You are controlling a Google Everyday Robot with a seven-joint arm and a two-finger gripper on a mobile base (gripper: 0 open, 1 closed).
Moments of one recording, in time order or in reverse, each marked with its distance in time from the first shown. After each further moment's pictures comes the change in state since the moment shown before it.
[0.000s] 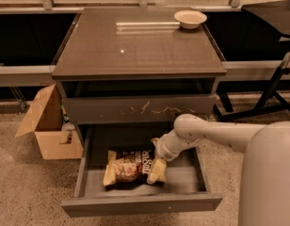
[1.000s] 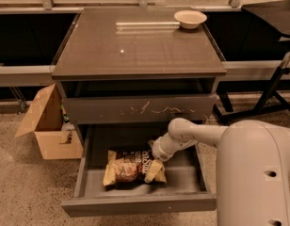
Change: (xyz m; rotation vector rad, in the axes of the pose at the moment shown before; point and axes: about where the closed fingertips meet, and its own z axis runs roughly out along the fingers) arm 0.029 -0.035 0.061 -0.023 0.013 -0.019
